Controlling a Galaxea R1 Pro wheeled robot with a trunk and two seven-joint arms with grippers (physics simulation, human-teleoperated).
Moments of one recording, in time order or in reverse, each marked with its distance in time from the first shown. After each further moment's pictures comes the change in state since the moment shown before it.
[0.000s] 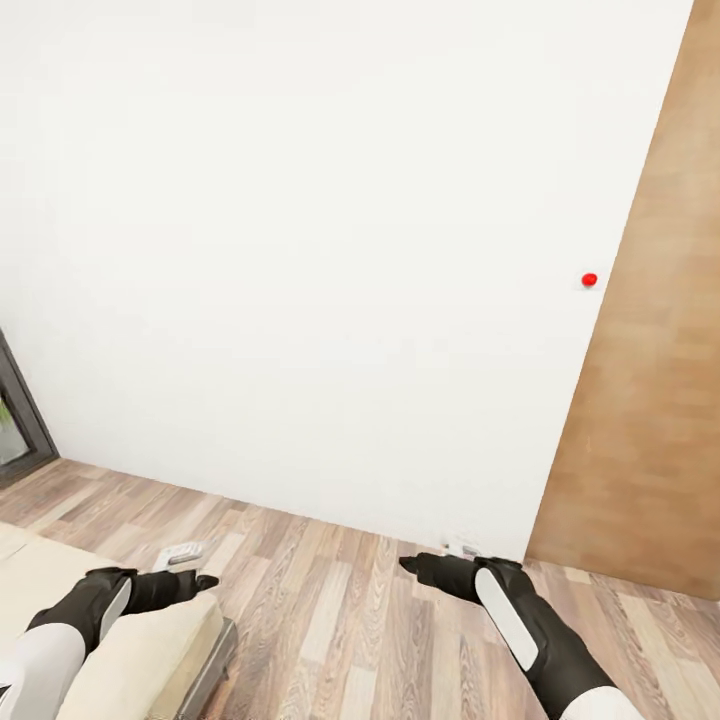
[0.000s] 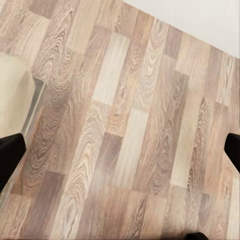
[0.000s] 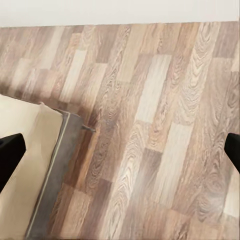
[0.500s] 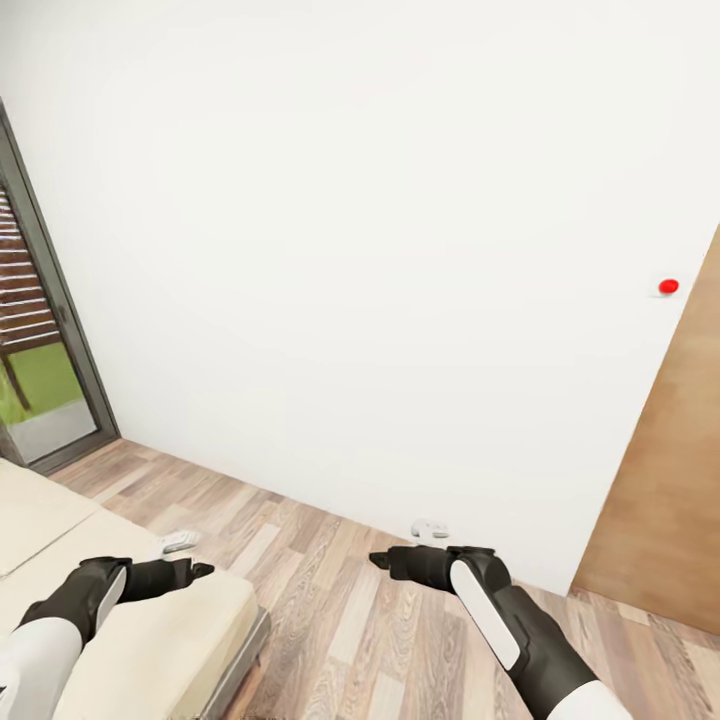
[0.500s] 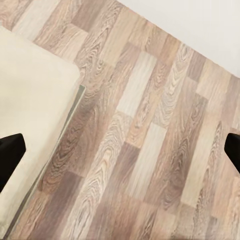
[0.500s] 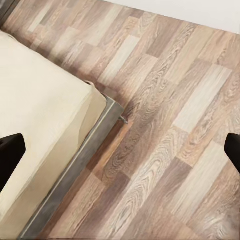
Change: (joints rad) left arm -0.001 0.005 0.013 -0.068 0.004 0.044 -0.008; right arm -0.010 0.022 0.133 -0.122 0.001 0.057 -0.007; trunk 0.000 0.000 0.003
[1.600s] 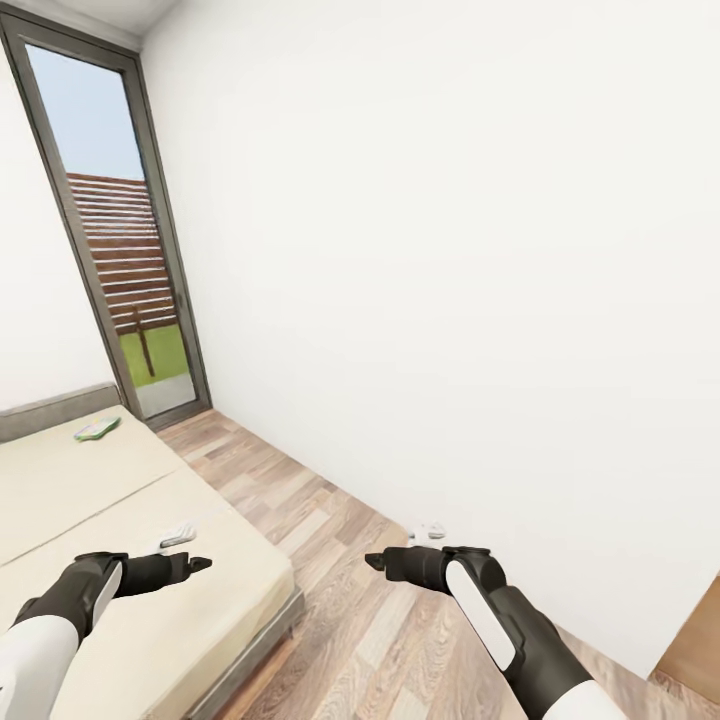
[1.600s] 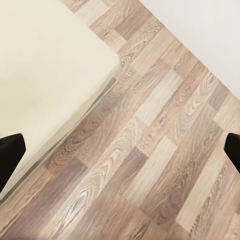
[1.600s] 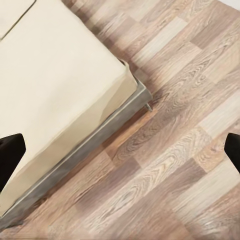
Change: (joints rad) left arm 0.000 0.005 0.012 -0.033 -0.003 0.016 -0.018; right arm -0.001 0.013 0.007 0.004 0.001 0.000 -0.001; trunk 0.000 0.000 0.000
